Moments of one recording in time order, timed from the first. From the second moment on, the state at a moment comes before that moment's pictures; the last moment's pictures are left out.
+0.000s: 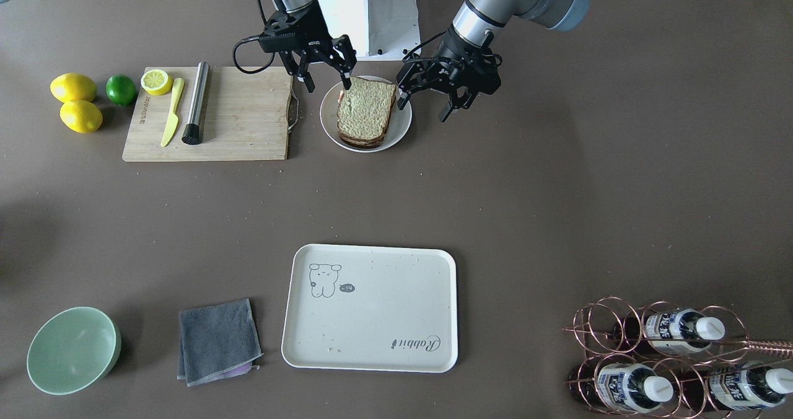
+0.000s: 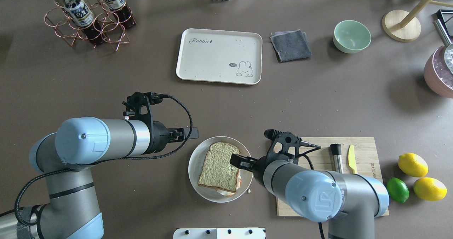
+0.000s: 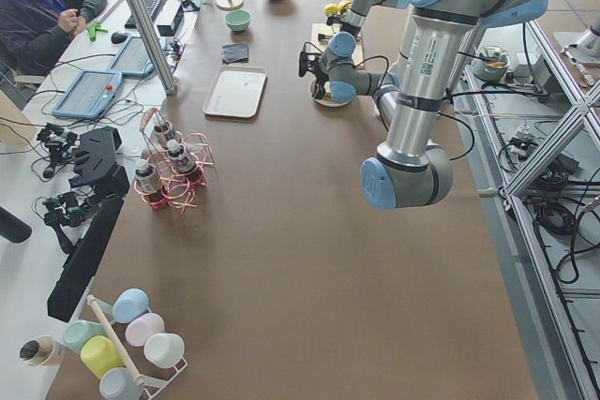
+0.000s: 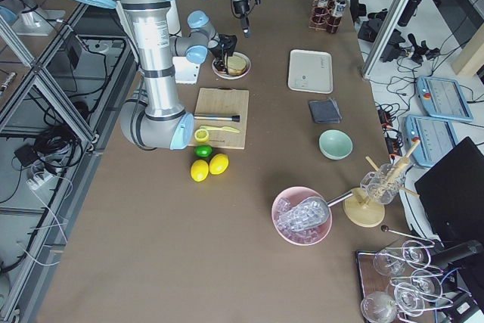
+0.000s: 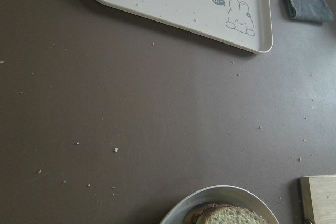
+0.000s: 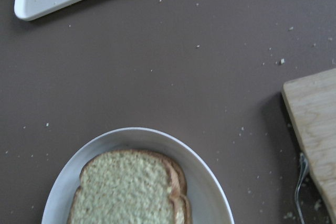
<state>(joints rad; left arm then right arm) -0.39 -1.92 -1.93 -2.12 -1.66 -1.42 0.22 -1.23 2.02 -1.33 1.42 1.67</state>
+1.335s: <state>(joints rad) -0.30 -1.92 -1.85 -2.13 -1.63 -1.46 1.22 -1.67 2.00 -1.46 2.23 0.26</state>
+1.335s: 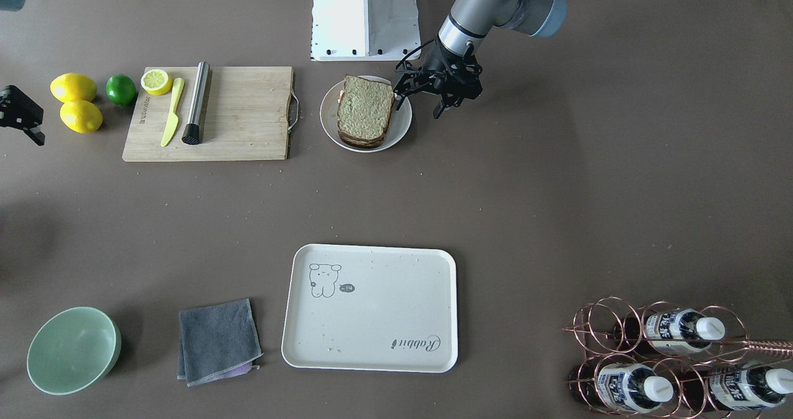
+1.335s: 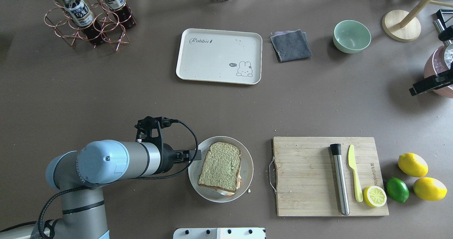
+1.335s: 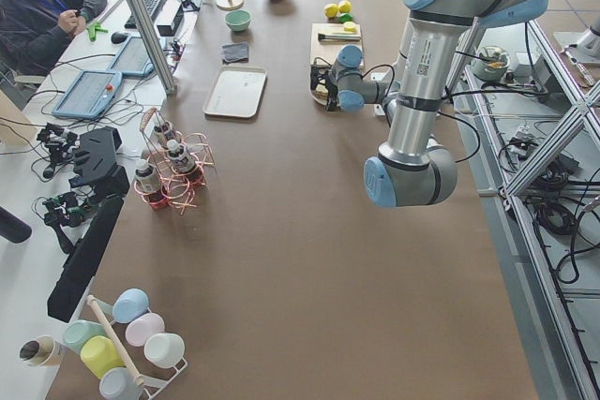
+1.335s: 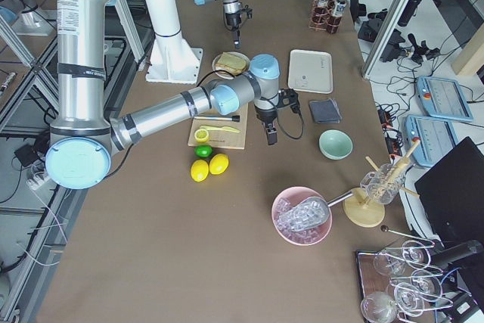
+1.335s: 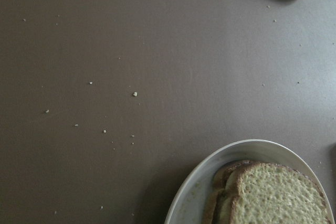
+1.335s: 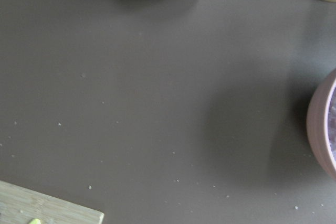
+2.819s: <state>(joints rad) -0.25 -1.94 -1.79 -2.13 -1.60 -1.45 1.43 -1.77 1.90 -1.46 2.26 -0.09</state>
